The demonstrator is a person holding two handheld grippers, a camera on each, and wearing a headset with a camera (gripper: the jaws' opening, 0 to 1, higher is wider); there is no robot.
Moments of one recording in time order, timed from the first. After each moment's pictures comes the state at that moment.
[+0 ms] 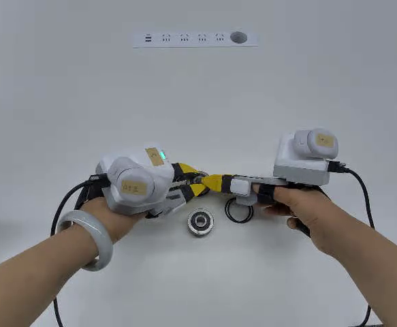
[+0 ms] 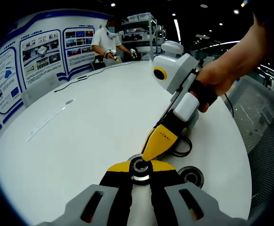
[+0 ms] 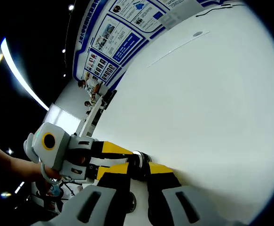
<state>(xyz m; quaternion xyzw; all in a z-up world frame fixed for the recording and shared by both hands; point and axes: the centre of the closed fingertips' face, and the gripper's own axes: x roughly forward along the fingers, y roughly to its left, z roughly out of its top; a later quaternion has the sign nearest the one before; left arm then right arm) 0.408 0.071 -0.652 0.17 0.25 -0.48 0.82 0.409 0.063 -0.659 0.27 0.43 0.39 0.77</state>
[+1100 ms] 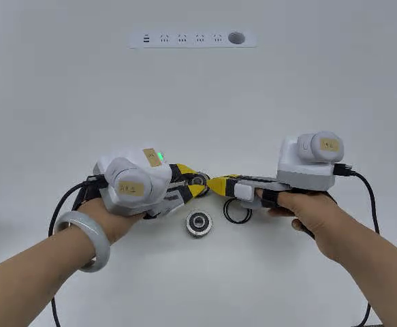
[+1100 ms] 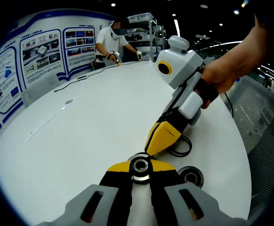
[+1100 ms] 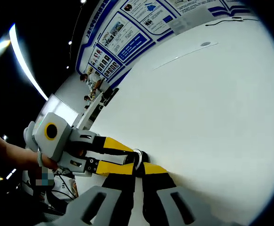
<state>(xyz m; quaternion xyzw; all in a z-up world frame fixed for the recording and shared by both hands) 0.408 0.071 -0.652 0.17 0.25 -0.48 0.82 0.406 0.059 -0.651 0.22 0.41 0.40 0.79</state>
